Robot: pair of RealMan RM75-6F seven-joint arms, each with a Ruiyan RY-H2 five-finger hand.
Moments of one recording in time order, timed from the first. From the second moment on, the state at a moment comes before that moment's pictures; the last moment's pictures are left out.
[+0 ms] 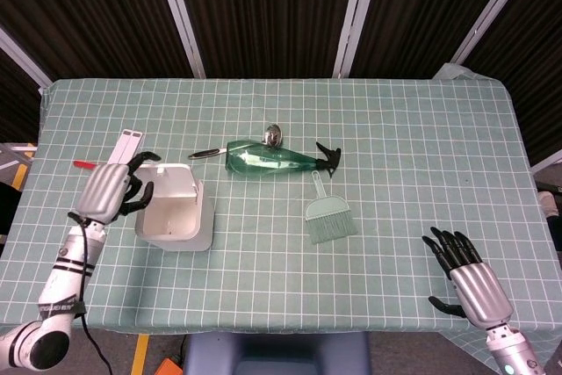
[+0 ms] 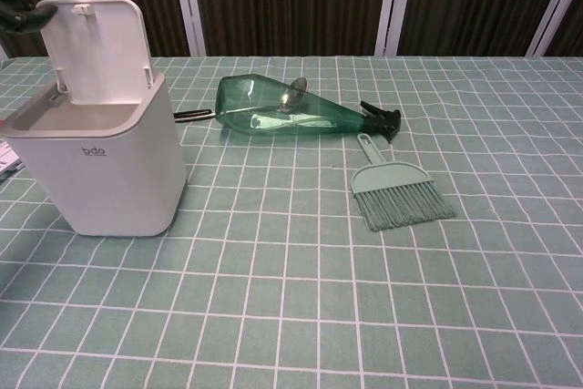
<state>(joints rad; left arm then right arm) -0.58 -1.13 -0.33 -1.92 1.00 1.11 0.28 0.08 -1.14 -0.08 -1.66 -1.70 1.42 -0.07</state>
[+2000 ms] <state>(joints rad) -0.61 -1.00 -0.01 -2.16 0.99 1.10 0.61 0.08 -1.13 -0.10 -1.67 -1.73 1.44 -0.05</state>
